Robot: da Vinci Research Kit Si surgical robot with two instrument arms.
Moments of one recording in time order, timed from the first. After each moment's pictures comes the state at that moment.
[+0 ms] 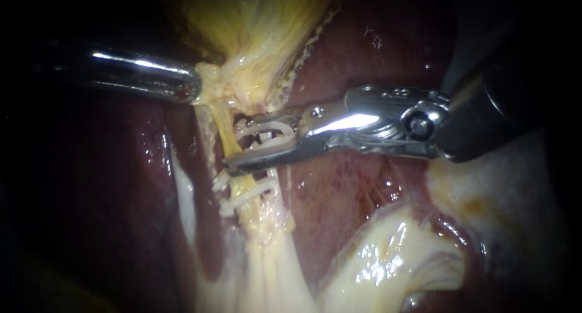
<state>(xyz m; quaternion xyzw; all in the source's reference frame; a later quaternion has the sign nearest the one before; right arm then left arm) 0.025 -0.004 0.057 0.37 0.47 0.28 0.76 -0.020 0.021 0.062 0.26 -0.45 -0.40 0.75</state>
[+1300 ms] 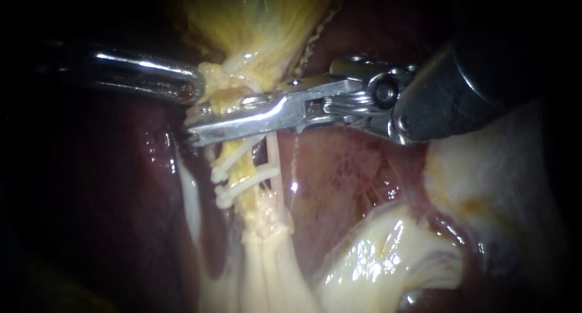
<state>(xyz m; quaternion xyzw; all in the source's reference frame) 0.028 -0.002 0.053 0.50 0.55 0.35 0.57 -0.021 0.021 0.063 0.26 -0.45 -0.40 0.75</state>
